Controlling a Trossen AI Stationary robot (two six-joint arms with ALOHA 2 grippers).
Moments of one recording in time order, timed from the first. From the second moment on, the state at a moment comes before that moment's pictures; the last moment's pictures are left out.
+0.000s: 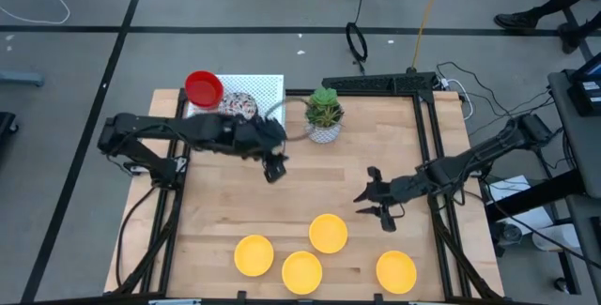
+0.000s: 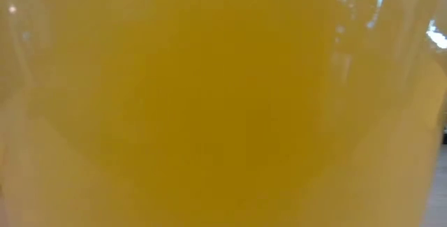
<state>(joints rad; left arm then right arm) -0.04 1.51 1.53 -0.91 -0.24 -0.40 0.41 1.03 0.59 -0.16 0.13 0.26</state>
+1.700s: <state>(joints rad) -0.39 1.68 1.53 -0.92 -0.29 -0.56 0.55 1.69 0.74 0.17 0.21 -0.23</state>
